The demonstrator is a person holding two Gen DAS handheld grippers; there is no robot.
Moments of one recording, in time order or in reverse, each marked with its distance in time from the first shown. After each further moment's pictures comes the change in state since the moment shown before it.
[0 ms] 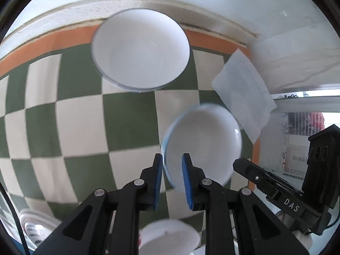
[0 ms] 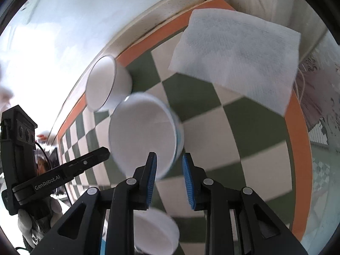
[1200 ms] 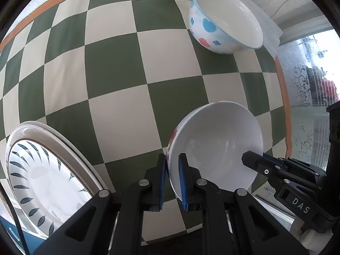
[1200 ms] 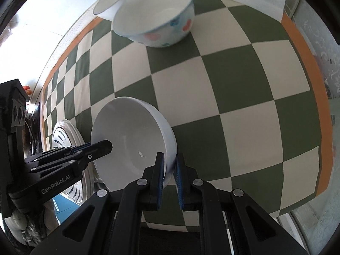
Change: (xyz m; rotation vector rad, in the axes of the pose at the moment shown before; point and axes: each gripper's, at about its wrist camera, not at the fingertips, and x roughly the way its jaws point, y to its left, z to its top) left arm 0.010 0.029 -0.167 0.119 0.040 0.120; right arm 0.027 0.004 -0.175 -0.111 0.082 -0.104
